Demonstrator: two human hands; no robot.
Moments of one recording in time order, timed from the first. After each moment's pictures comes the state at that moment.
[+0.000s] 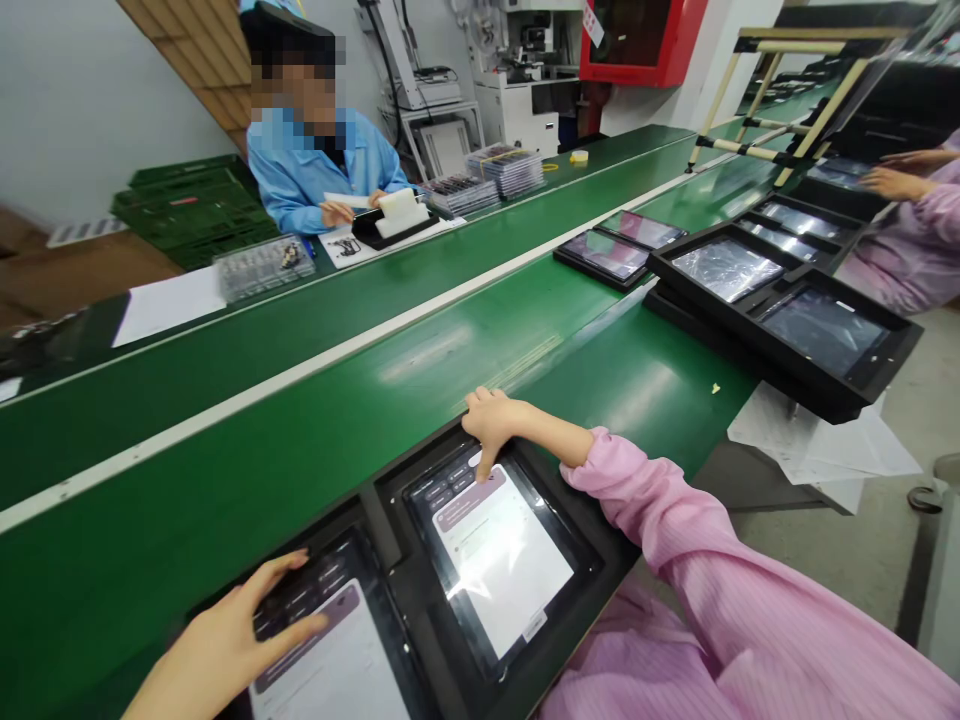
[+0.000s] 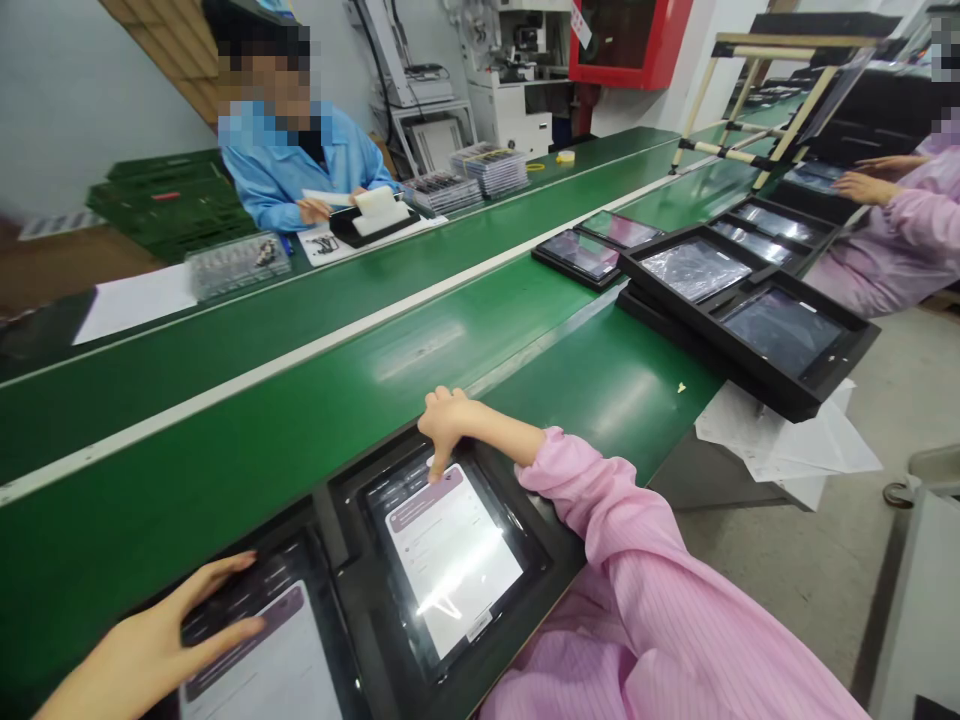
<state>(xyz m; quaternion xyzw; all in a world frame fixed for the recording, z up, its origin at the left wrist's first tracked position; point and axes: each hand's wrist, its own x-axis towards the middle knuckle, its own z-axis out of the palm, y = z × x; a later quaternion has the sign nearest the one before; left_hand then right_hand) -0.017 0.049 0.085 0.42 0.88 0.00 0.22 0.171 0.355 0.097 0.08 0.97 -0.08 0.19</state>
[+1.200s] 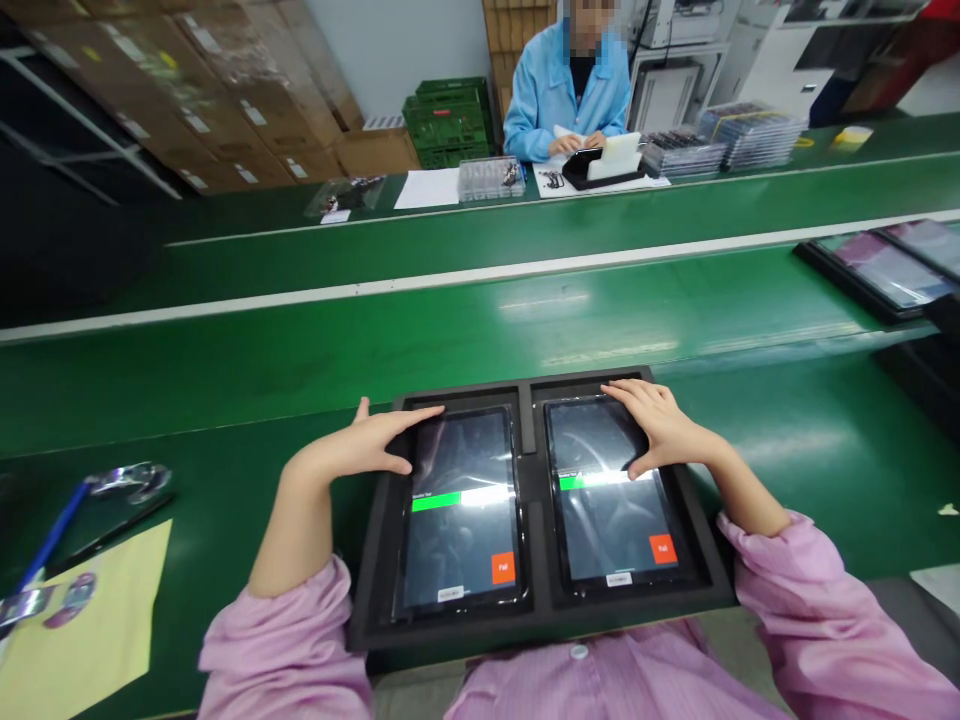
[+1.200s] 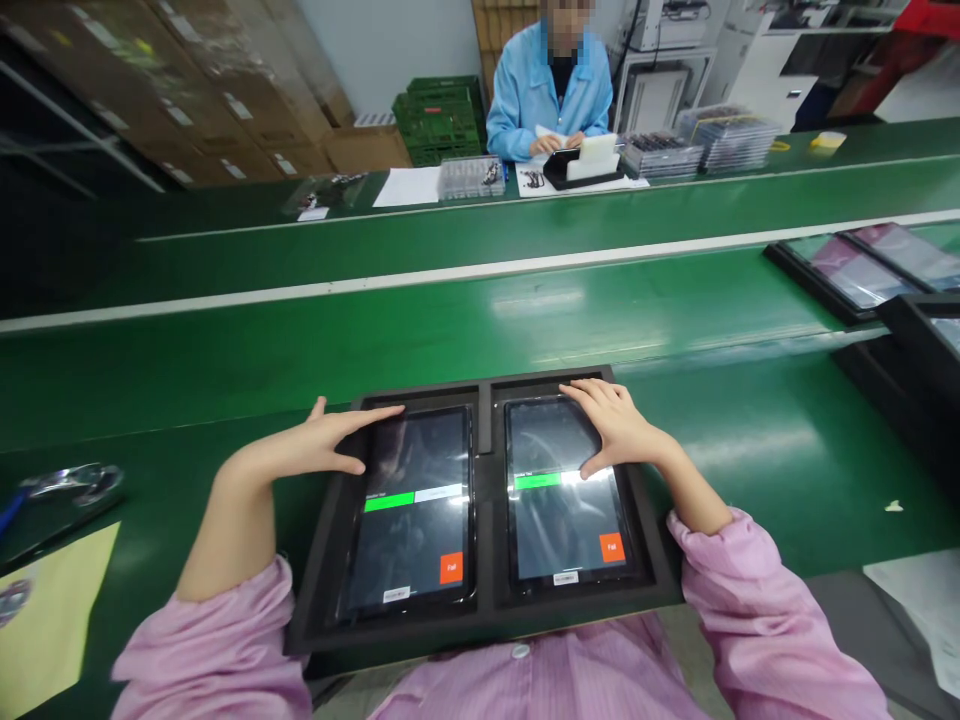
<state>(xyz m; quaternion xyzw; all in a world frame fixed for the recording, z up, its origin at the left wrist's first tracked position) -0.043 -0.012 0.103 0.46 0.82 -0.02 0.34 0.235 0.354 0.035 -0.05 0.98 -0.19 0.00</state>
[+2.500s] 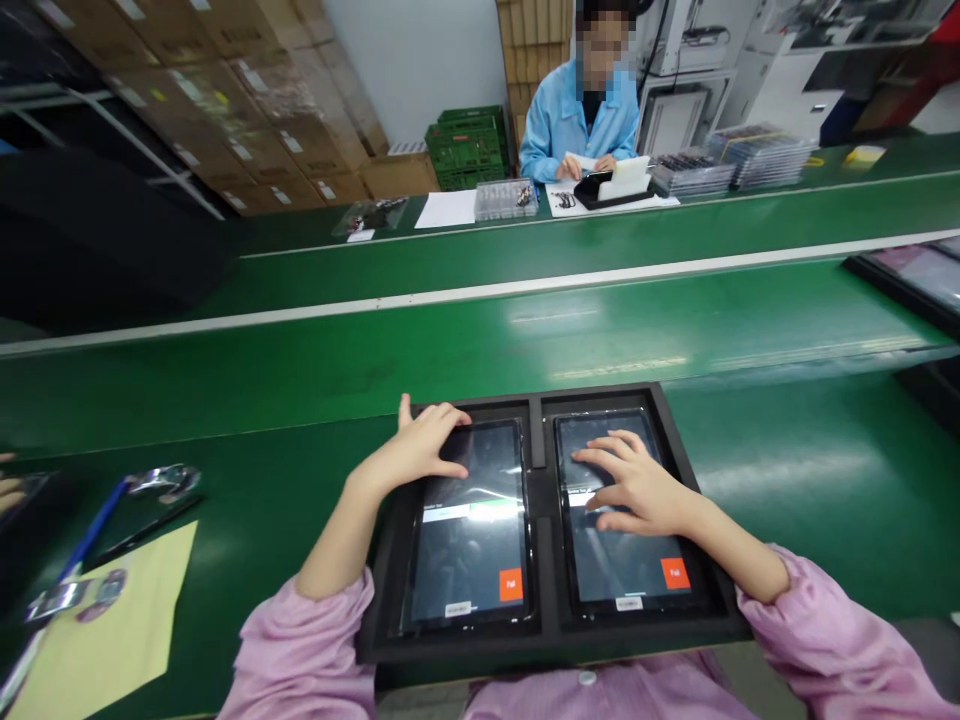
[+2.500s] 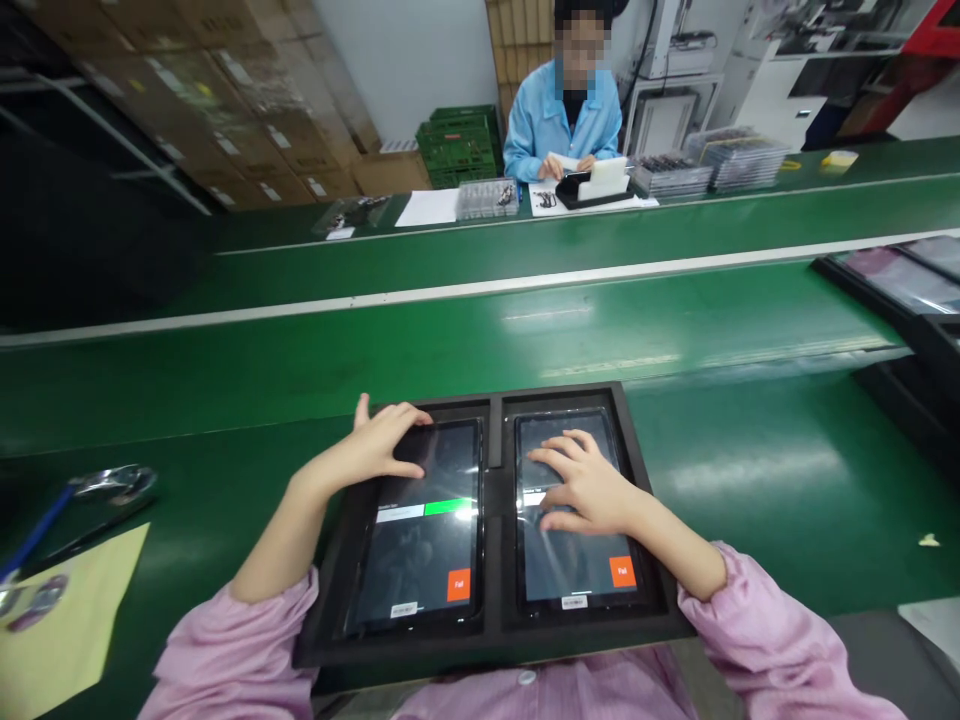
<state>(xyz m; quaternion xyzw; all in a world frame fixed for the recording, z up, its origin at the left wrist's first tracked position) -0.014 0.022 0.087 0.49 0.85 0.02 0.20 0.239 0.286 0.044 -0.19 0.97 -0.18 -0.04</state>
